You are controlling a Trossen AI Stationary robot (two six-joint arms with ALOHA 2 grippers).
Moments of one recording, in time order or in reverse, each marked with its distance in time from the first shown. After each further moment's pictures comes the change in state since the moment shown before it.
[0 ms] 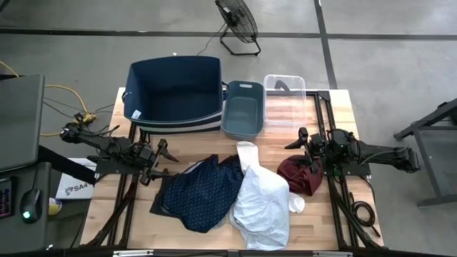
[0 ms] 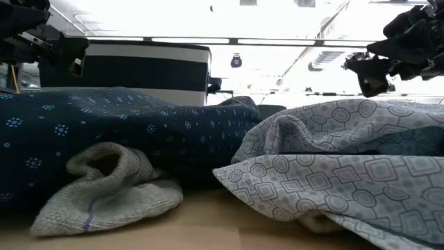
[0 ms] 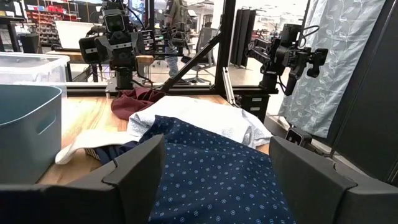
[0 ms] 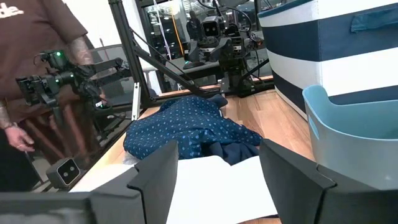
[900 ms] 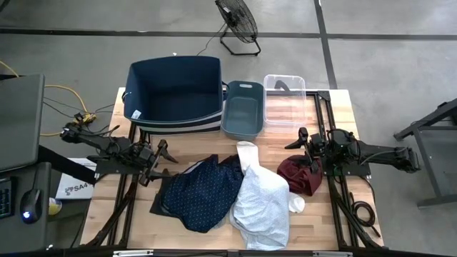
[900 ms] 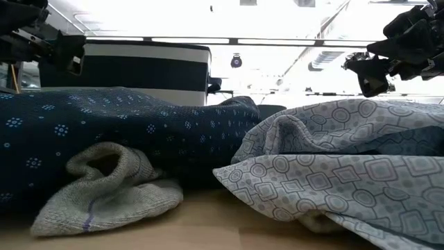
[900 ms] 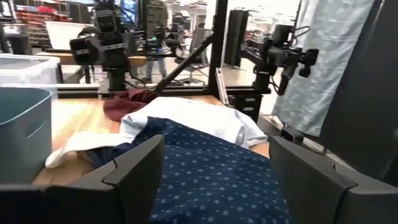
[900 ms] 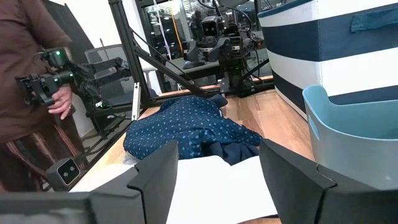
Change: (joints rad) left arm -0.001 0.000 0.011 0.004 0.023 0.001; right arm 0.000 0.000 0.000 0.000 0.000 0.000
